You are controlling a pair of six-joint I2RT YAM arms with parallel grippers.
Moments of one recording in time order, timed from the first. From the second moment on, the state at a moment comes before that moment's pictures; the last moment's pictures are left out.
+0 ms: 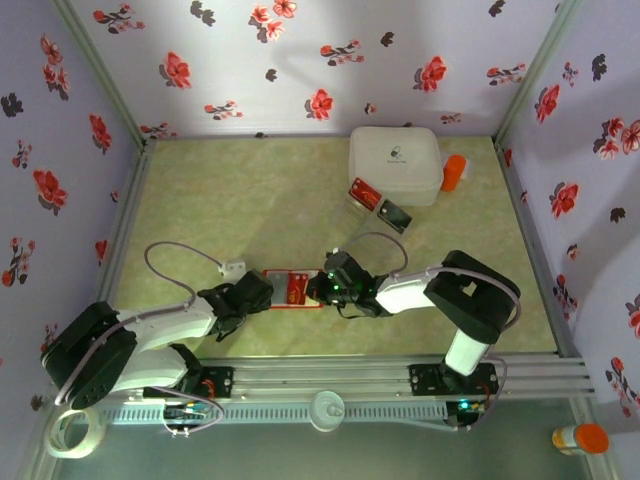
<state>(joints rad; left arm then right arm) -0.84 1.23 0.38 -0.29 -0.53 -0.85 0.94 1.71 0.63 0.36 -0.18 1.13</state>
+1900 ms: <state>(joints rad) -0.84 1.21 0.36 -0.26 -0.54 -0.84 0.95 1.79 0.98 -0.08 -0.24 0.86</state>
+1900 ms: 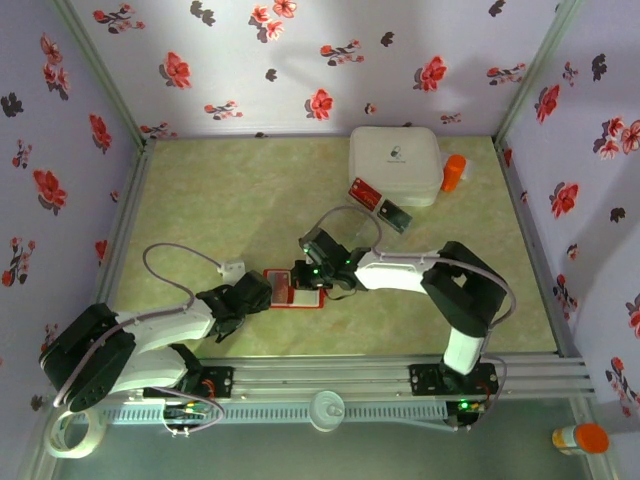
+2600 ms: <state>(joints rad) -0.84 1.19 0.36 -0.26 -0.53 -0.84 1.00 1.87 1.07 -0.13 -0.20 0.85</state>
